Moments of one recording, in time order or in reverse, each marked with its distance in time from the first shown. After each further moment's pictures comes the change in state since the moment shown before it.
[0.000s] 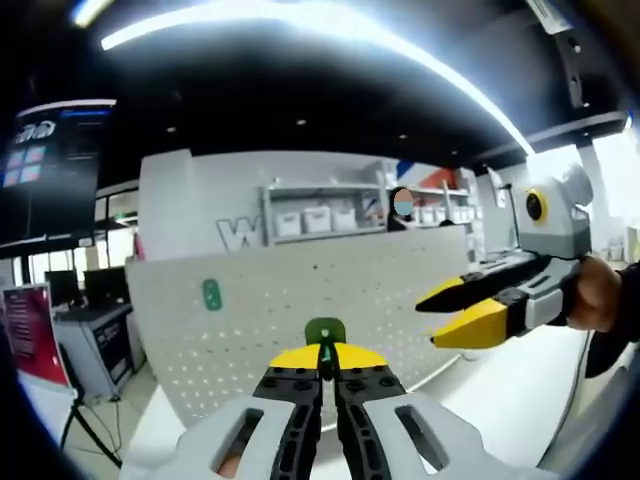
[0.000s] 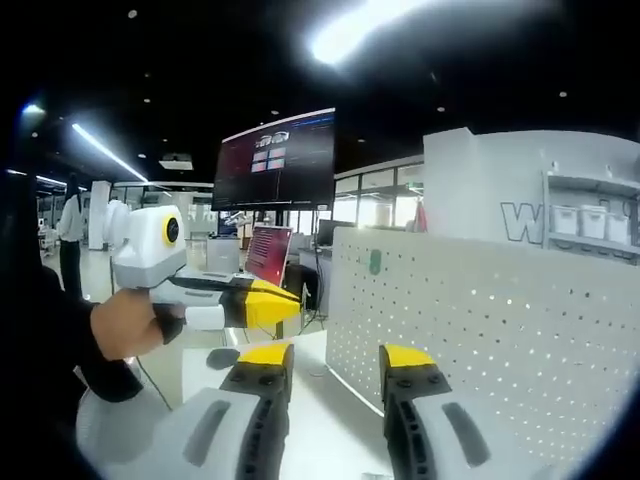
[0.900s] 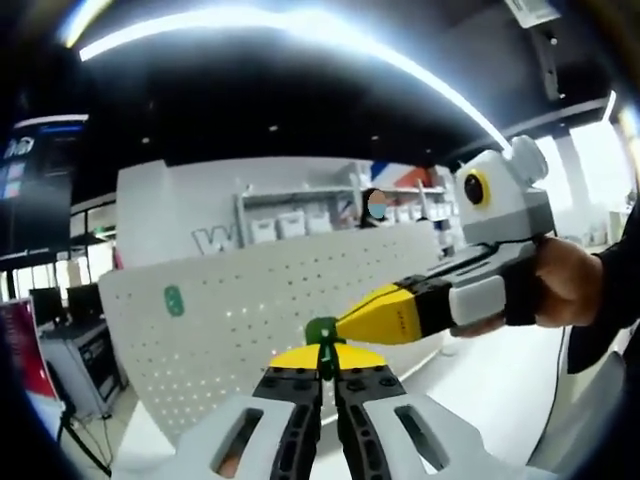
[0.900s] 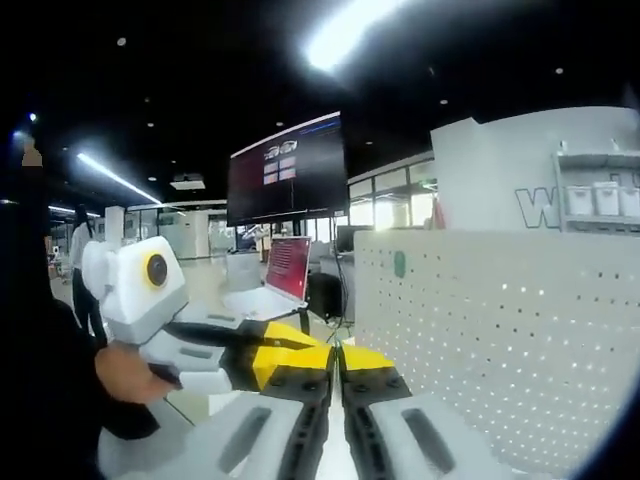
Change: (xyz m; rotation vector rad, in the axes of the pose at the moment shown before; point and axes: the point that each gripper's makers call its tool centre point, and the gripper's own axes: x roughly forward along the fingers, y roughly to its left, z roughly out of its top) left arm -0.004 -0.056 -0.007 0.049 -0.016 -0.113; right arm 0.015 0.022 0.007 0.090 -0.032 0.098
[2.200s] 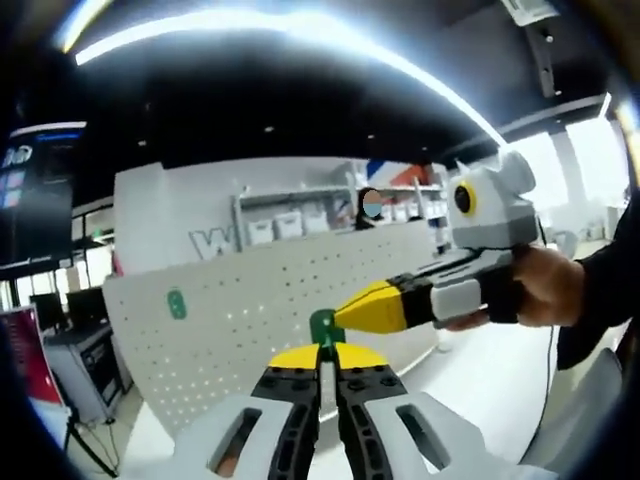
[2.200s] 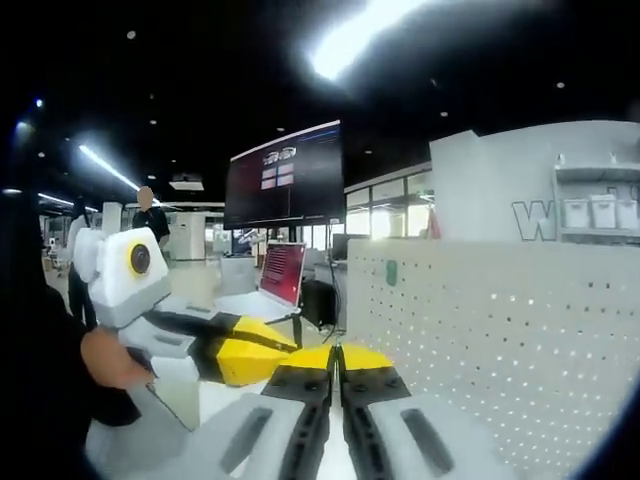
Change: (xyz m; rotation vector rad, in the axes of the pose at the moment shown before) left arm -0.012 -0.007 0.004 0.030 0.006 -0.012; right arm -0.003 -0.006 0.005 0.003 -0.045 -0.003
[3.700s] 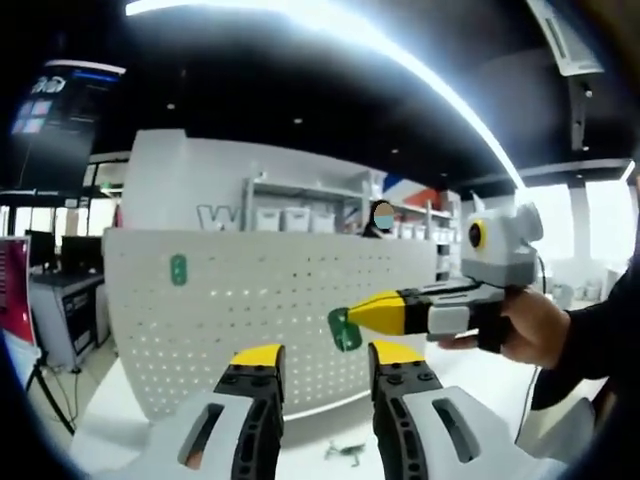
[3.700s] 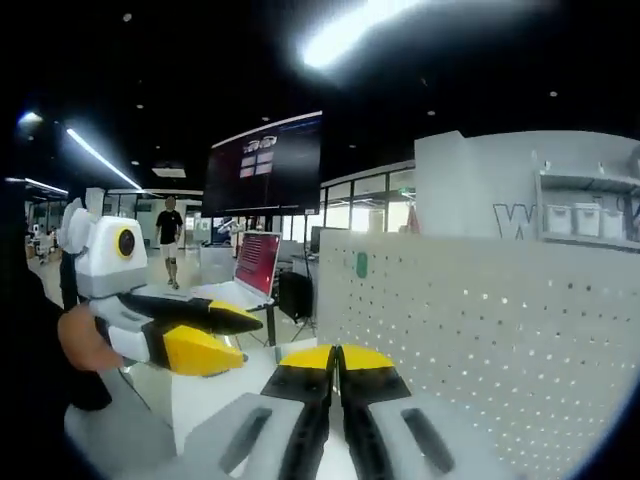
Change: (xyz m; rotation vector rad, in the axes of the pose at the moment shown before) left arm -0.001 0.010 -0.005 -0.231 -0.014 -0.011; right arm 0.000 -0.029 -0.009 -0.063 0.028 -0.100
